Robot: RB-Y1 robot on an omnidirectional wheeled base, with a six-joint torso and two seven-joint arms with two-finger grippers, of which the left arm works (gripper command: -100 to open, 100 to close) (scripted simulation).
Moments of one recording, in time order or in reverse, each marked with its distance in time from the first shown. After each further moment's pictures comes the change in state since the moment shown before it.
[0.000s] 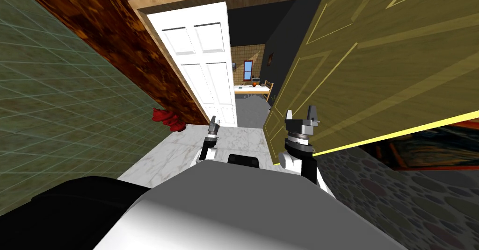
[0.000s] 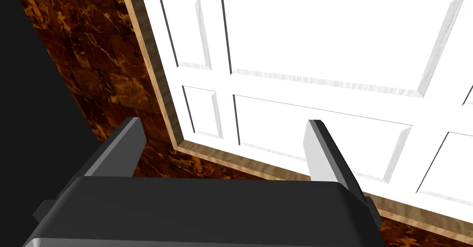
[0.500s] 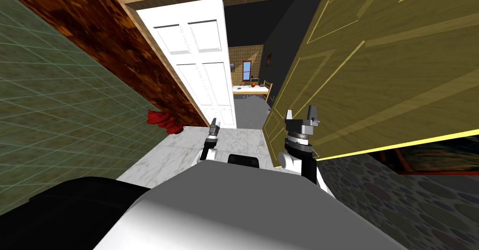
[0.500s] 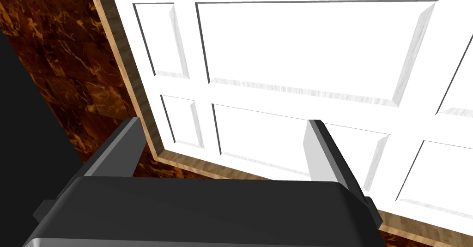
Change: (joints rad) arm -0.020 0.016 0.009 0.102 0.010 -0.035 0.011
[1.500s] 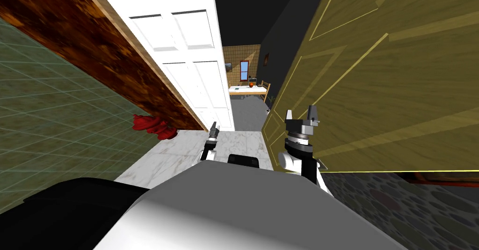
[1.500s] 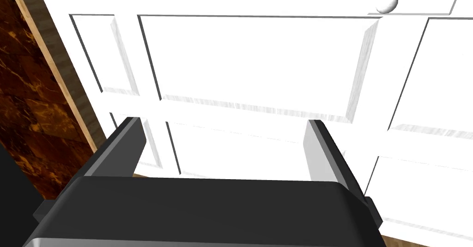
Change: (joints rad) arm -0.043 0.036 0.025 0.200 0.025 -0.060 0.029
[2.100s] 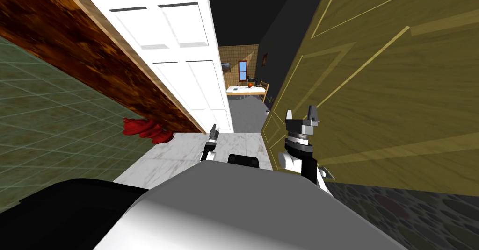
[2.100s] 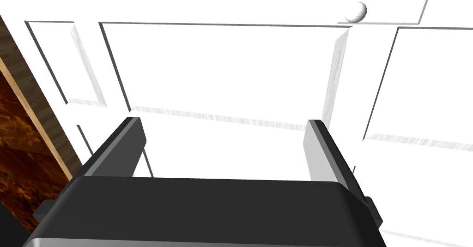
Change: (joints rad) arm -0.027 0.014 0.013 0.127 0.013 -0.040 0.013
